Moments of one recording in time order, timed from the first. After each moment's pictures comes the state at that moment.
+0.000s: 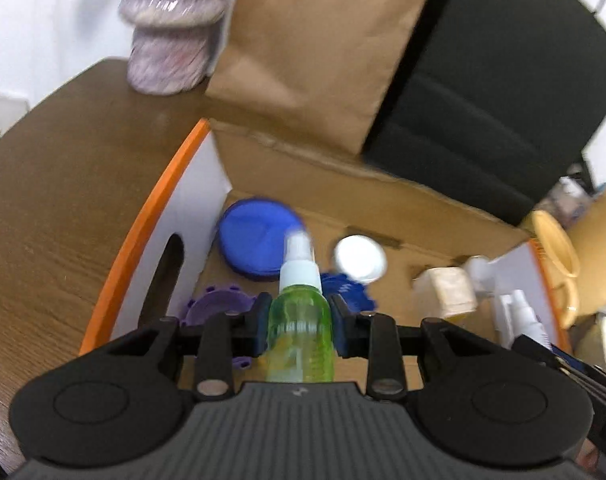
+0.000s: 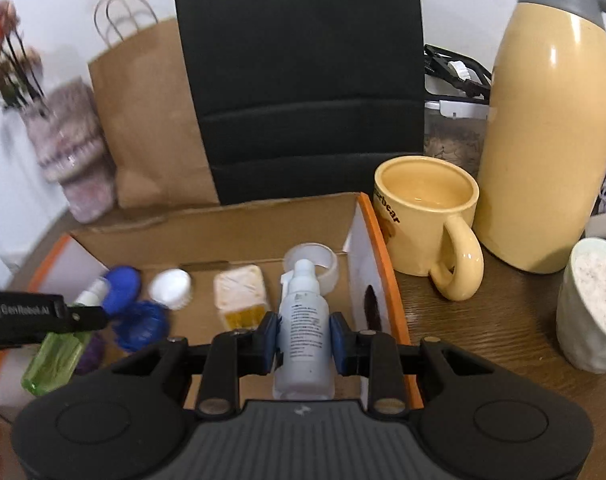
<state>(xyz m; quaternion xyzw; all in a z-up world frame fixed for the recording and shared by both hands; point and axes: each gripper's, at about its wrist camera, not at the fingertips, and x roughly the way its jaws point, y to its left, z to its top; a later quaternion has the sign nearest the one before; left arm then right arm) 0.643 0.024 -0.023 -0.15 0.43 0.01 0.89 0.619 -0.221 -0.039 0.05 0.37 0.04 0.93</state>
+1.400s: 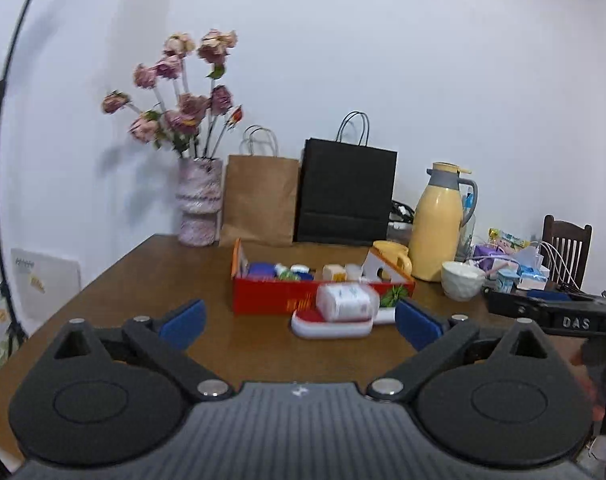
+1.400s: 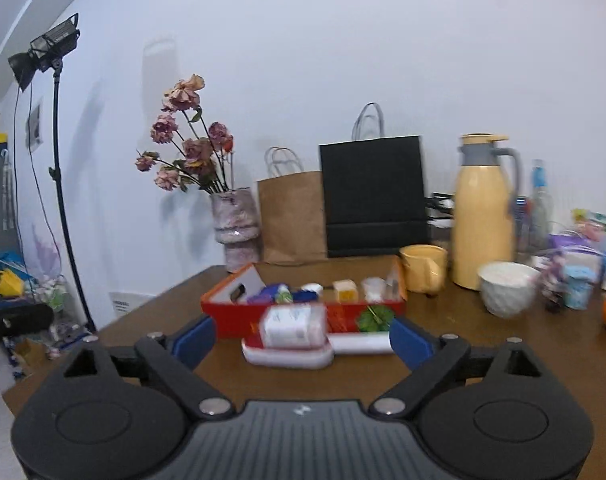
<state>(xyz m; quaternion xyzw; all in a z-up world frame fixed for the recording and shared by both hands) 0.139 0.040 0.040 -0.04 0.12 -0.06 0.99 0.187 -0.249 0.008 0.06 0.13 0.13 0.98</state>
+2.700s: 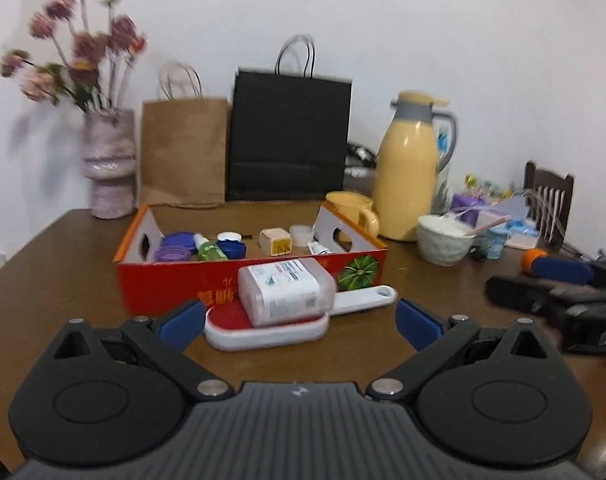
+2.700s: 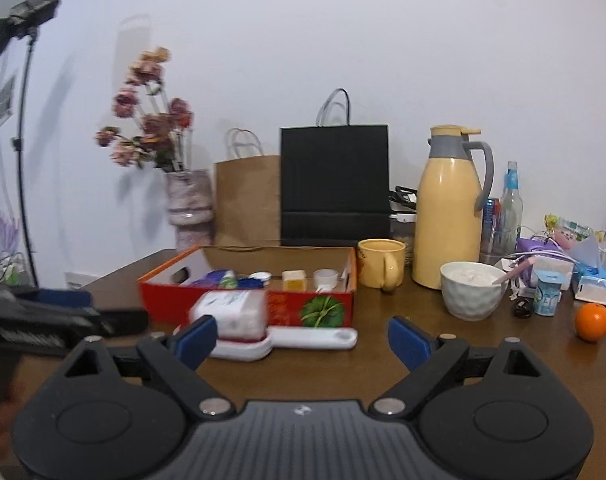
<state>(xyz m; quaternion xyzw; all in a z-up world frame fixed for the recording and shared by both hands) 0.328 -0.039 0.002 0.00 0.20 -0.13 0.97 0.279 -0.267 0.003 0.03 0.15 0.10 0.98</state>
